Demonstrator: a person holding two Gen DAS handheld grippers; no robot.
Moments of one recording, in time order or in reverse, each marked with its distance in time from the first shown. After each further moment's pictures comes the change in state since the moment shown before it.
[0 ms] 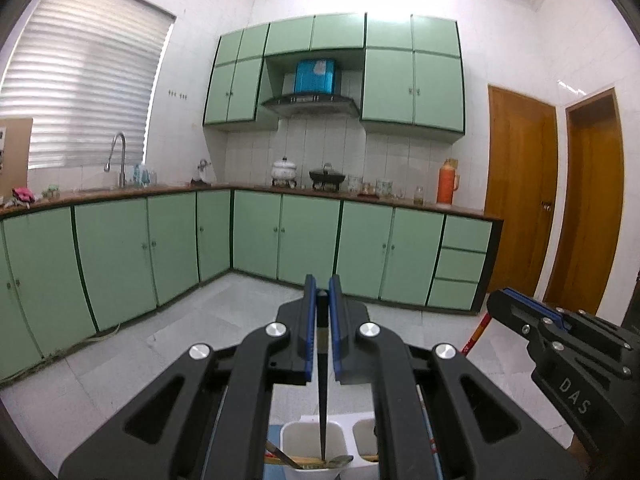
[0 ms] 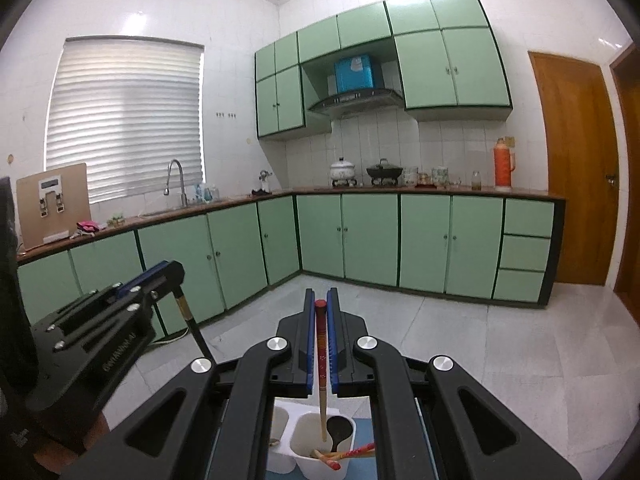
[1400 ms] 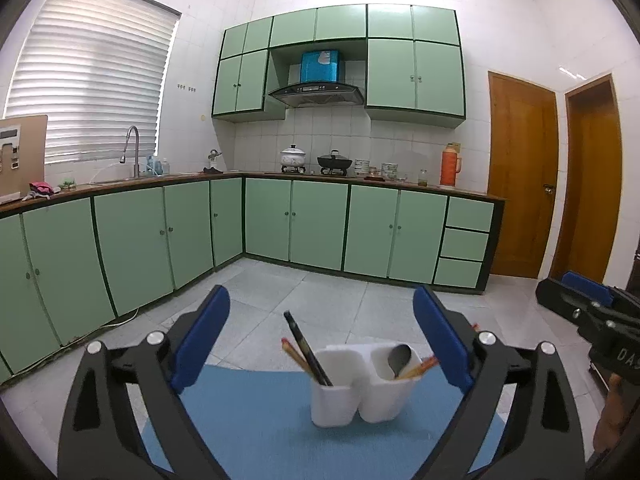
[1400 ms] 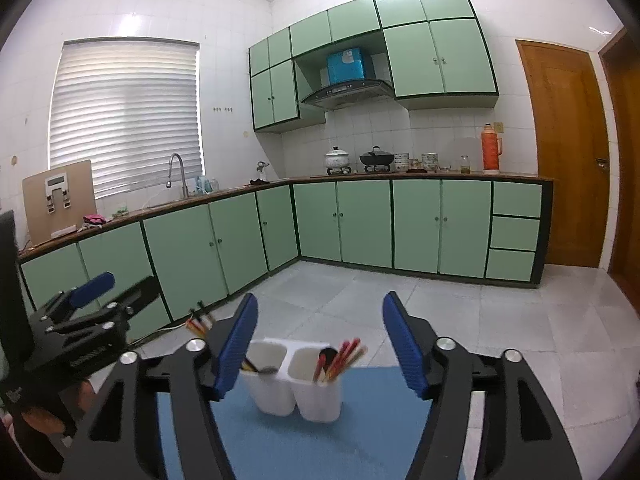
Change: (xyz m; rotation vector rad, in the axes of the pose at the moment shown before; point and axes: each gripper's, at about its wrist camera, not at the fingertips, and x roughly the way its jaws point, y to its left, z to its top) left arm -0.097 0.021 -0.040 0.032 0.029 0.029; right arm -0.094 -0.011 -0.037 0.025 0.031 -0.014
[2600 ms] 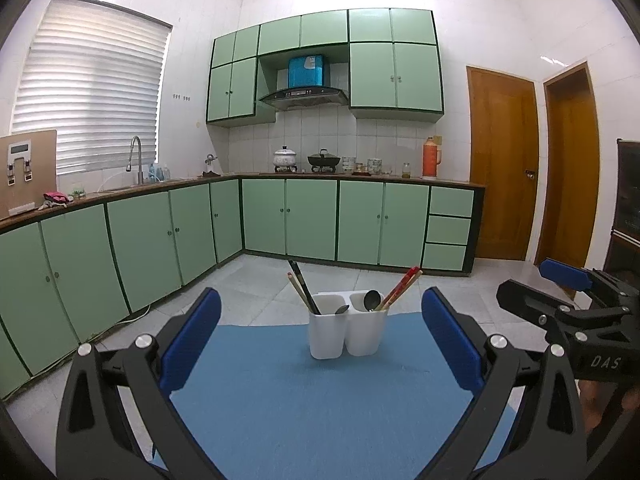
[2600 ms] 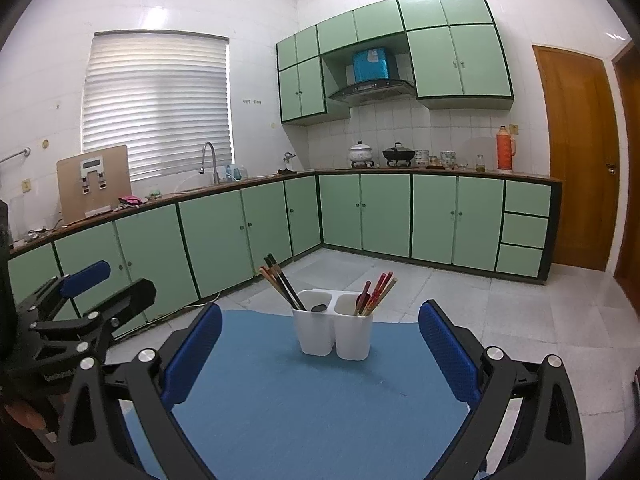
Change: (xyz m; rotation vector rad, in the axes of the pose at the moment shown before) left arm -0.161 -0.014 -0.026 0.050 0.006 -0.022; right arm -0.116 0.043 -0.035 -0.049 0.020 0.073
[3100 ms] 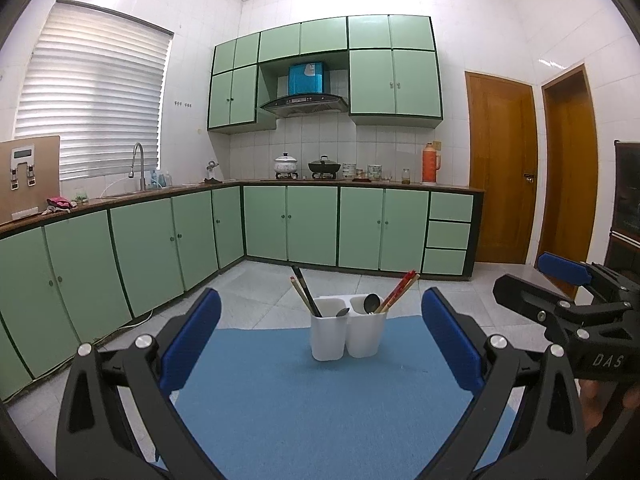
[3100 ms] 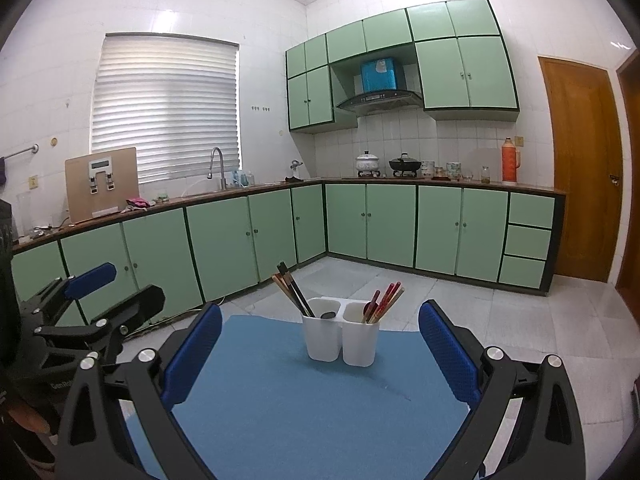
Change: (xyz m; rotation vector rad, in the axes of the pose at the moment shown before) left arm -0.015 -0.001 0.001 0.006 -0.018 0.003; right arm -0.017 0.011 0.000 -0.022 -0.031 0.015
